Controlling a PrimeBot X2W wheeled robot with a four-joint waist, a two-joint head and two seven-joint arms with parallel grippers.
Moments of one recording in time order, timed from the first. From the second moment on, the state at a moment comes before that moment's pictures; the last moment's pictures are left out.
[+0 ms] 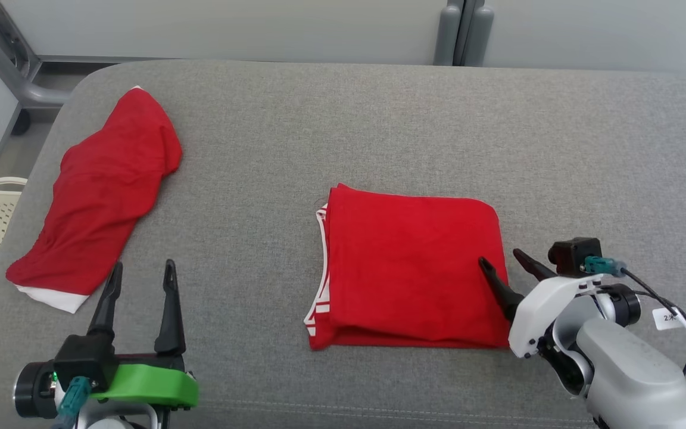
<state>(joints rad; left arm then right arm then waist) -0.04 0.05 0.00 0.14 -0.13 -0.09 -0.26 -0.52 -0.31 0.69 0.78 0.75 0.13 -0.21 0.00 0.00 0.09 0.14</state>
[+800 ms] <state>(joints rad) -0.03 0.06 0.04 0.23 -0.09 -0.07 -0.26 -0.70 -0.32 0.78 0.91 1.01 0.13 0.14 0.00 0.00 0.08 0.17</state>
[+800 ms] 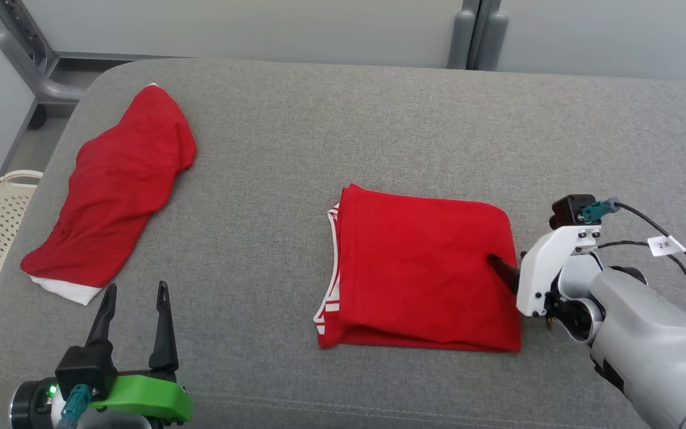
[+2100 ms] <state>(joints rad) -0.06 0.05 0.01 0.22 -0.11 -0.08 -0.26 -0.94 -0.38 0.80 1.05 1.19 0.13 0.45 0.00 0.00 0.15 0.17</state>
